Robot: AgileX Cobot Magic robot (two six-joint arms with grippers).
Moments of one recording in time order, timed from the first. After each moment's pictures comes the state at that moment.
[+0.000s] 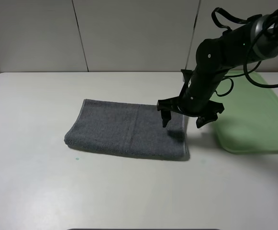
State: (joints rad) left arm -0.02 -0.01 -0.49 0.10 1.05 -0.14; right arm 0.45 1.96 -1.15 0.05 0.63 0.36
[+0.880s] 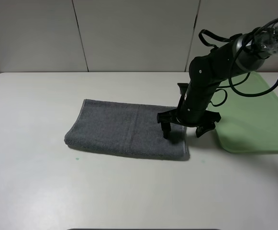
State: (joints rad) left arm -0.02 -0.01 -0.49 0.10 1.05 -0.14; right arm 0.45 2.07 -1.15 0.02 0.60 0.36
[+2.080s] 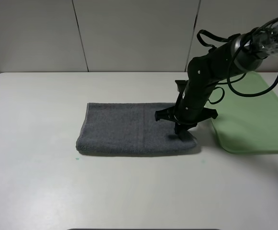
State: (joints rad) left arm -0.02 -0.01 -0.49 0.10 1.05 -0.14; right arm 0.45 2.07 -1.16 -0.02 0.56 0.35
